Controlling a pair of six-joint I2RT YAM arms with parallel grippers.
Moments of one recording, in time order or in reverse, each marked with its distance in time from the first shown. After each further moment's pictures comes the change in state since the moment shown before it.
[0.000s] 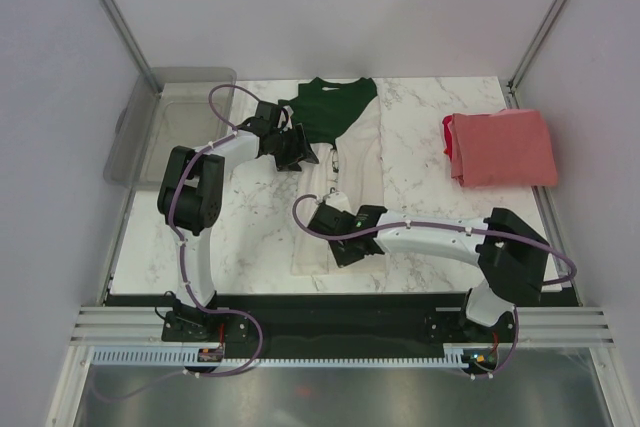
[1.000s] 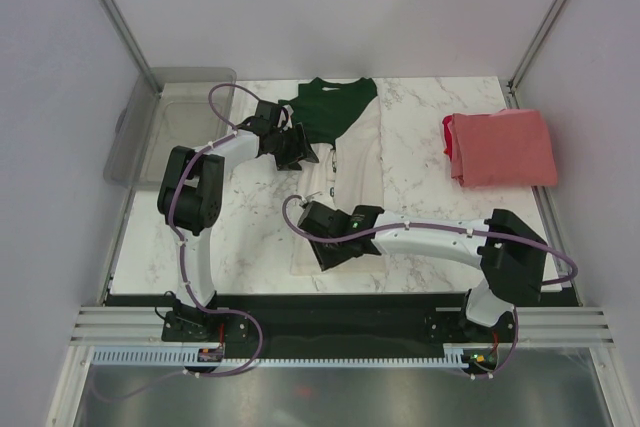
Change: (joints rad) left arm 0.000 0.000 0.006 -0.002 0.000 0.001; right arm 0.035 -0.001 0.051 0.050 -0.106 -0.039
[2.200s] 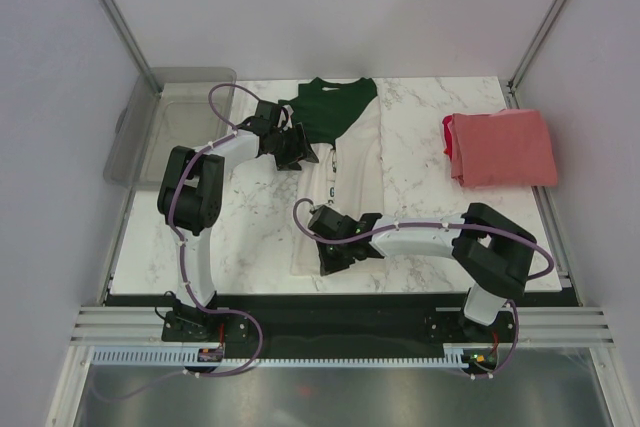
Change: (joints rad) left arm 0.000 0.000 0.000 -0.002 -0.003 0.000; right arm -0.068 0.072 -0.182 0.306 -0.189 0.102
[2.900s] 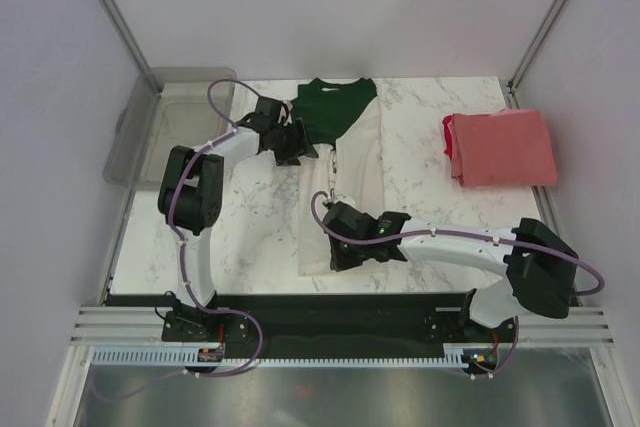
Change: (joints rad) left arm 0.000 0.003 0.033 -0.008 -0.029 0.001; right arm 0.008 -0.223 -0.014 -0.134 0.073 0.013
